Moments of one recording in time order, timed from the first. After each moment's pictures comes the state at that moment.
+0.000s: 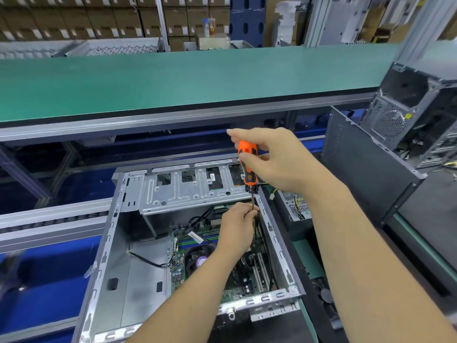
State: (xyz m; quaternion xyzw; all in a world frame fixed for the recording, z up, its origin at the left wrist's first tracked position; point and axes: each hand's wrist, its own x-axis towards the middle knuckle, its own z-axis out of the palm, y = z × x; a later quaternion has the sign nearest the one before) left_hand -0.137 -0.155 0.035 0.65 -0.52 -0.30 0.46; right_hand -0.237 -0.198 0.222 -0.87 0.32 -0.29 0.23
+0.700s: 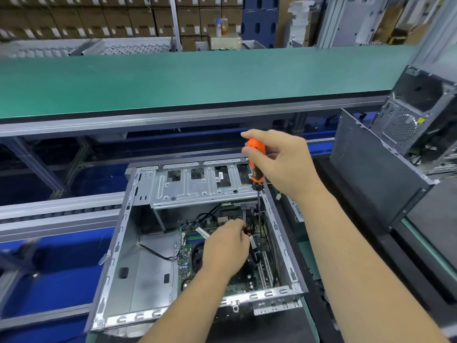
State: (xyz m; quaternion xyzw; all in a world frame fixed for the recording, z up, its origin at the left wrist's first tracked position) left_hand -0.116 -0.100 0.032 0.75 -0.60 -0.14 0.25; right_hand -0.228 -0.196 0.200 -0.81 0.30 -0.45 0.24
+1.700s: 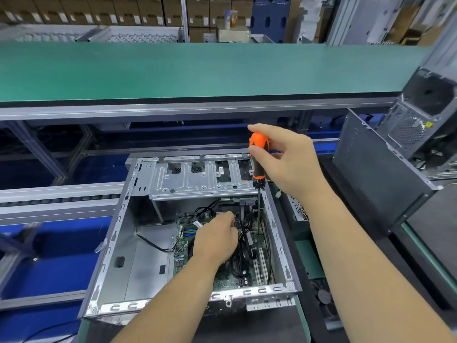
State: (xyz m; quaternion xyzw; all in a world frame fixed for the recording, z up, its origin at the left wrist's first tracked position) left_hand -0.099 -0.111 0.016 0.77 -0.59 -0.13 0.21; right_hand -0.235 -0.197 0.198 -0.81 0.30 -0.44 0.26
